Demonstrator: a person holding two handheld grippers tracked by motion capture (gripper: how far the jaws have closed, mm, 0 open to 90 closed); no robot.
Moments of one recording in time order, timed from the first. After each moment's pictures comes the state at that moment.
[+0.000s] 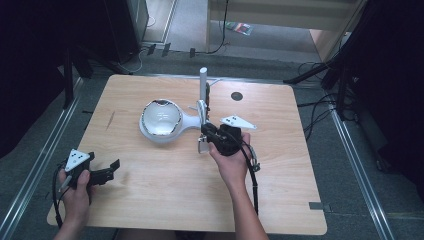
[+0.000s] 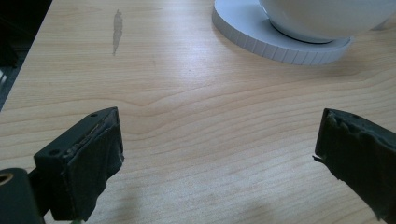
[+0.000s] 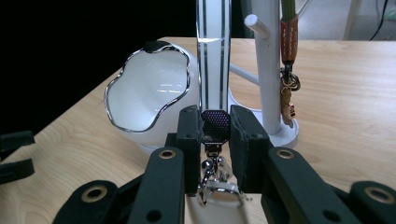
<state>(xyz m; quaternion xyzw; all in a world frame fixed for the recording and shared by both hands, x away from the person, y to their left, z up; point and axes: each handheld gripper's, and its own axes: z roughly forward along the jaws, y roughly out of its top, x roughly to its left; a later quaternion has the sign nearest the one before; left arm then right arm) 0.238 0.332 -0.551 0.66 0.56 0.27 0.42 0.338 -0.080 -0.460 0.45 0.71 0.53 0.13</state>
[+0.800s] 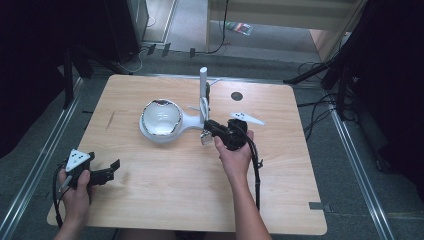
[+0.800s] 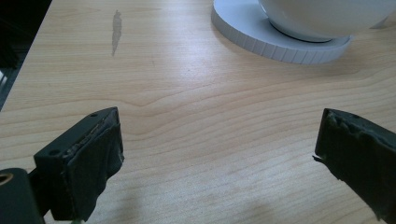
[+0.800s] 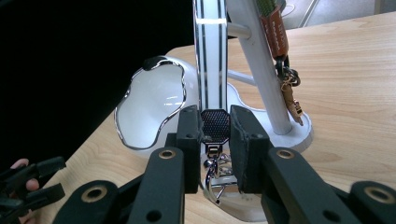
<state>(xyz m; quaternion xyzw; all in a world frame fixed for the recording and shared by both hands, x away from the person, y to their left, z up) 0.238 0.331 -0.551 0.66 0.56 0.27 0.42 0.359 -0.096 -0.469 0.48 0.66 0.57 0.06</state>
